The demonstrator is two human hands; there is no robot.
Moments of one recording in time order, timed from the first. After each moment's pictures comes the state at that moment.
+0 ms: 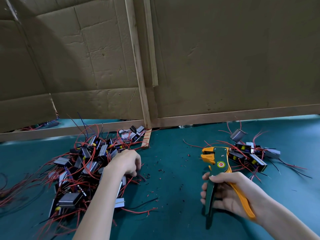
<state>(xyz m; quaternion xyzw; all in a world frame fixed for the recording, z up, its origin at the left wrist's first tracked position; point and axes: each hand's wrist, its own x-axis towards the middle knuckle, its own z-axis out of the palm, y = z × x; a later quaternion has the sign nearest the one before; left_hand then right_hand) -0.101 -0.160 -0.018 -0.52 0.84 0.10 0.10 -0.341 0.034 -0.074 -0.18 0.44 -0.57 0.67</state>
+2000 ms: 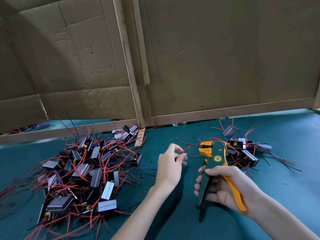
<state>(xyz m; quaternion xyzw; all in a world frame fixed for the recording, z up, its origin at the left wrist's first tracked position) -0.213 -0.077 -0.069 -0.40 0.76 0.37 -0.36 -0.342 0.034 -0.072 -0.17 0.42 -0.61 0.65</state>
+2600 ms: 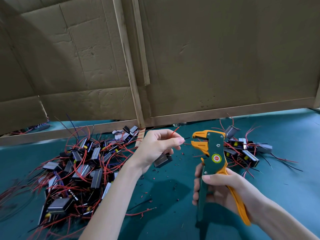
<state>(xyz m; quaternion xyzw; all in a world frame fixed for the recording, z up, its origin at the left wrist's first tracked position) -0.170 -0.084 0.017 -0.26 0.71 0.58 -0.30 -0.331 0.047 -0.055 -0.37 0.34 -0.57 0.65</state>
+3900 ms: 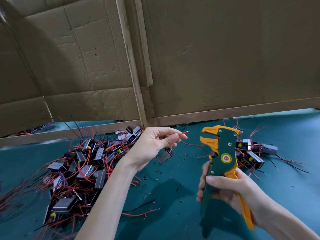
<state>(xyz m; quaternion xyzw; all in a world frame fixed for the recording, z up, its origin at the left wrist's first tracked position) -0.158 -0.089 0.026 -0.19 0.77 0.53 -0.30 -0.323 0.058 -0.044 -0.41 0.38 -0.61 0.57</state>
